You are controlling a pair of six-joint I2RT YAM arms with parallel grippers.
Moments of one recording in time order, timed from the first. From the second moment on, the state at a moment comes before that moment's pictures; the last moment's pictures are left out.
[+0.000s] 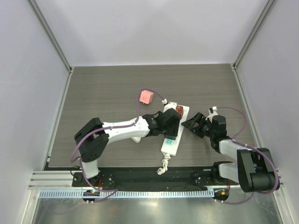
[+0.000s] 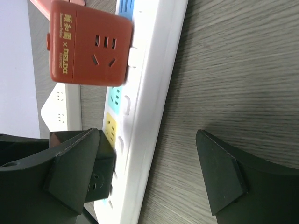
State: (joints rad) left arm -1.08 1.83 1.30 -0.34 -0.26 -0.70; right arm 0.05 1.19 0.21 0.44 -0.48 0.74
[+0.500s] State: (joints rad) left arm -1.08 1.81 1.25 -0.21 -0.15 -0.77; right arm 0.05 1.21 0.20 0.48 -0.51 0.74
